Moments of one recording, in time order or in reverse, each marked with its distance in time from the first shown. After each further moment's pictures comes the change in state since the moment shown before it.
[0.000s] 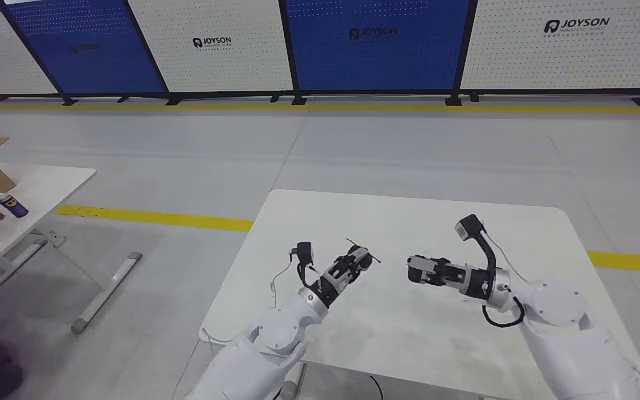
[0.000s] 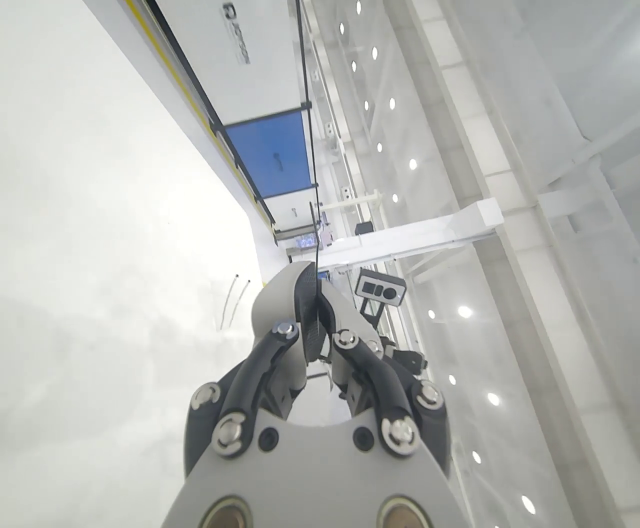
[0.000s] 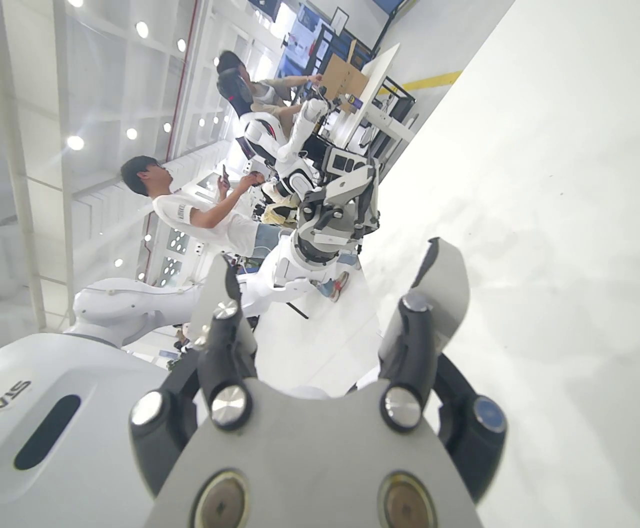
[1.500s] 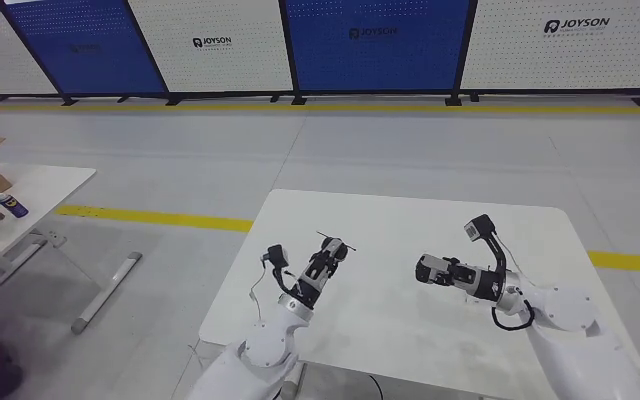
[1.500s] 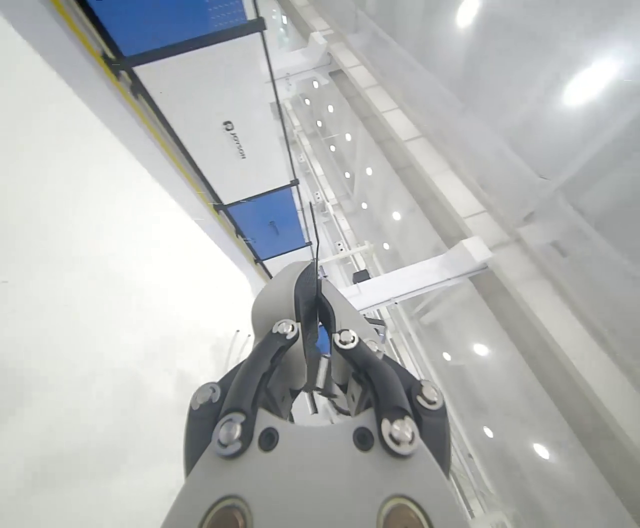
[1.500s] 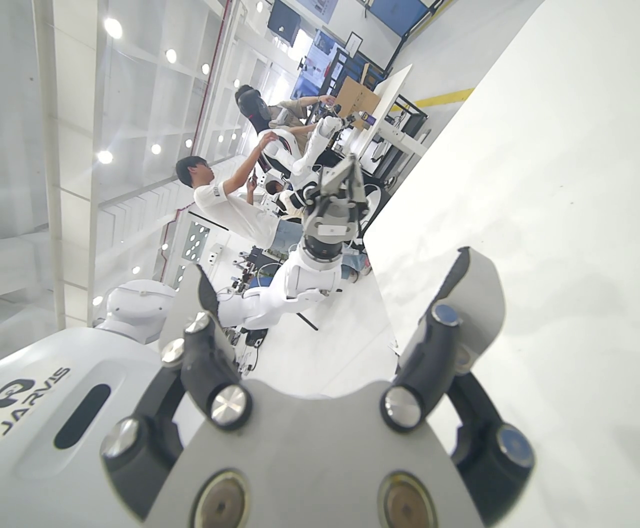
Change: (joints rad) left arm 0.177 0.015 -0.144 -0.191 0.091 -0.114 0.115; right arm -0.024 0.003 0.032 -0.020 0.025 0.000 0.011
